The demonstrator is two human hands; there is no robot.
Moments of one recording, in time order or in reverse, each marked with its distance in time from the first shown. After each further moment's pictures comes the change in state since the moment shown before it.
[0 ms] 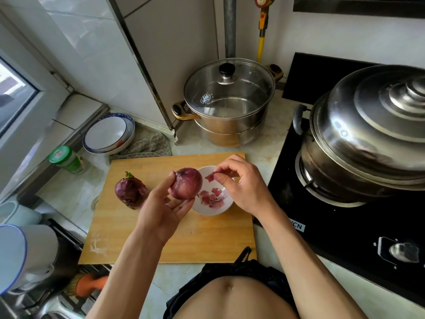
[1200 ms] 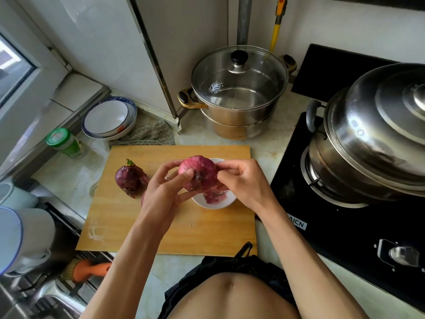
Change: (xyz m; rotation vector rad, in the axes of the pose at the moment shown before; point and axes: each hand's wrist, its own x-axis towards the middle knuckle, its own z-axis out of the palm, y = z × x) left_hand 0.010 -0.001 -0.011 0.201 -0.202 0.270; right_hand -0.001 -0.032 0.002 0.243 -0.119 0.372
